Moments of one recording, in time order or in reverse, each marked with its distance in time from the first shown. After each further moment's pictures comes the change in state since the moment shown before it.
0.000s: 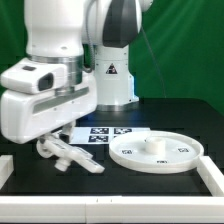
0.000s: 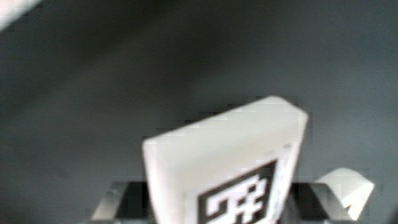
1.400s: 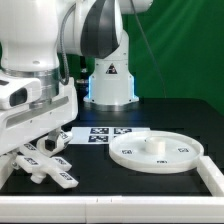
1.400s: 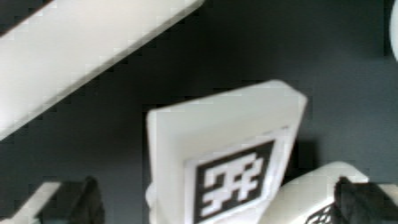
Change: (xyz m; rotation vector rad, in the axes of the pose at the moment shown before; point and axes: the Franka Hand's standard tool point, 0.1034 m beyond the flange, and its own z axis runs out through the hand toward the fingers) arm -0.024 0.017 0.004 0.005 -0.014 0.003
